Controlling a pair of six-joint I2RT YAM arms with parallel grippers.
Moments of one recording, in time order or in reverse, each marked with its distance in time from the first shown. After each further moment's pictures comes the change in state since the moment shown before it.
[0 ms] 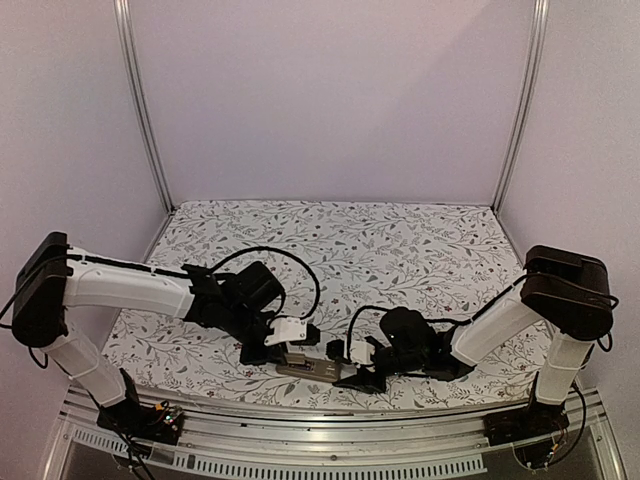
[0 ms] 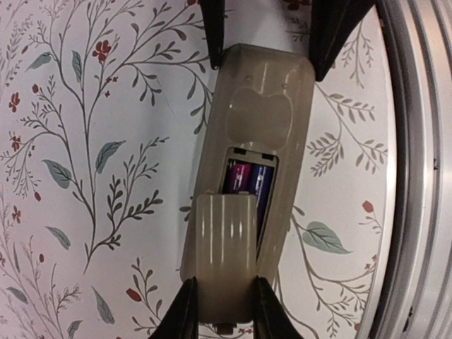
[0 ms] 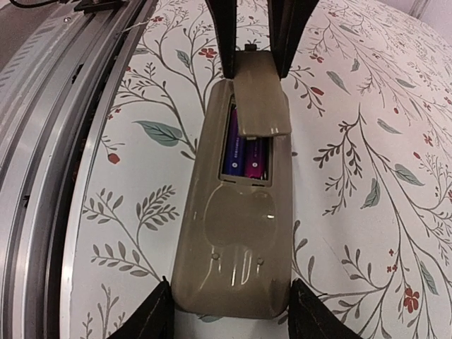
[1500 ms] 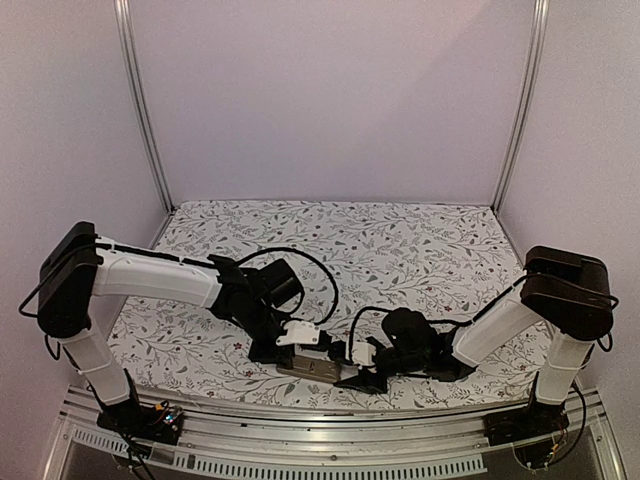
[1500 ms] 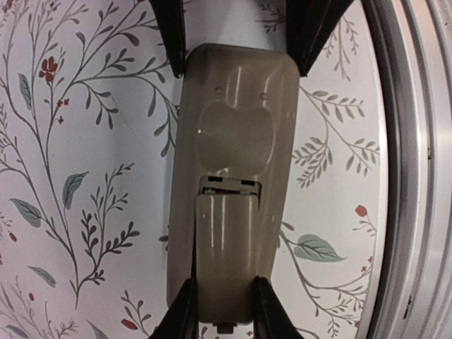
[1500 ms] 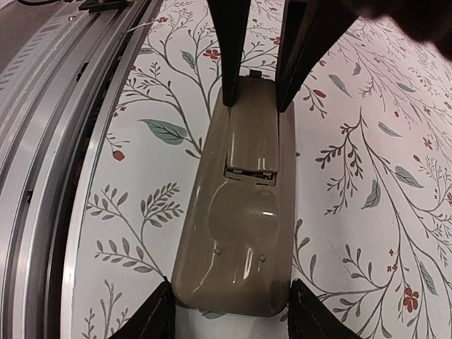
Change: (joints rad) left arm -0.014 0.158 0.164 -0.155 0.049 0.108; right arm -0.001 -0.002 -0.015 0.025 -0.005 -0.008
